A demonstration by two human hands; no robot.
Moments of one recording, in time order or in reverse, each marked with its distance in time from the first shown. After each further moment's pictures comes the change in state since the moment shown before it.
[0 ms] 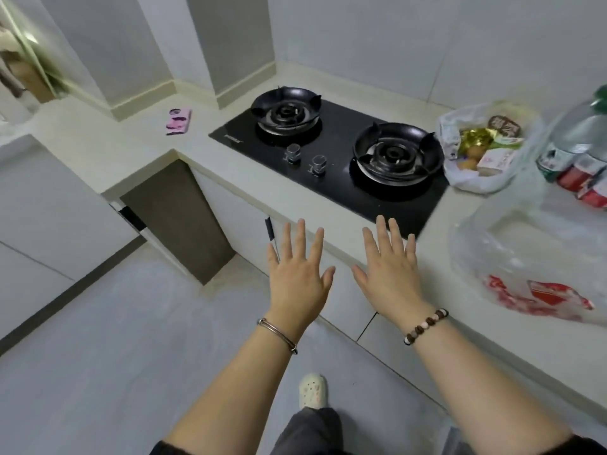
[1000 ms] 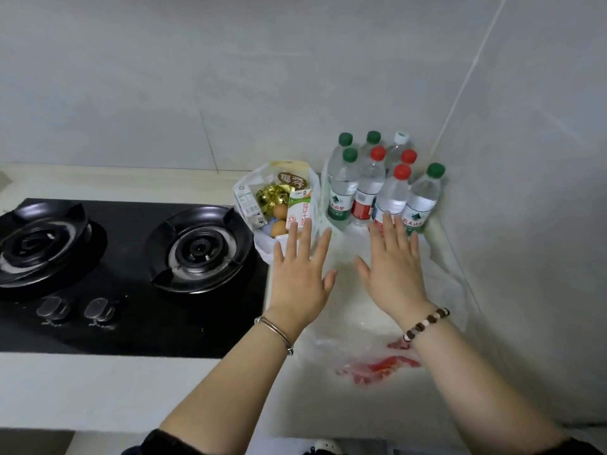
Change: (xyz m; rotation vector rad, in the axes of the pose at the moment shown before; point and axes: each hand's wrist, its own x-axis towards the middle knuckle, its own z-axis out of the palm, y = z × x) left_hand 0.226 0.299 0.017 -0.127 0.134 0.757; right_hand 0.048 0.309 -0.050 0.013 0.241 0.663
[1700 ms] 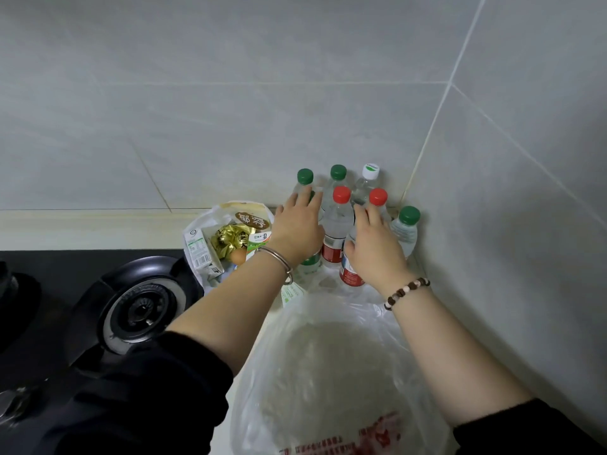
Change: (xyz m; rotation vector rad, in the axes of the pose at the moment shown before) left_hand 0.233 0.037 0.004 -0.077 -0.161 0.020; right_hand 0.160 0.081 0.009 0.197 -0.033 0.020
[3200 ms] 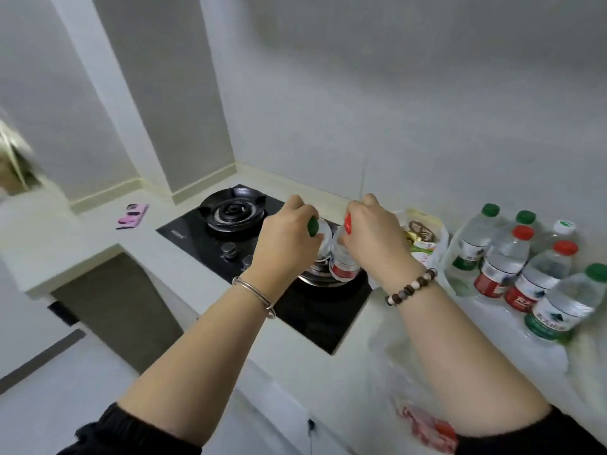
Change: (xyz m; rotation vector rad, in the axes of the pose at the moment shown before) left_hand -0.342 -0.066 -0.143 0.004 0.686 -0.482; right_hand -0.155 -0.262 -0.078 0.101 -0.030 -0.648
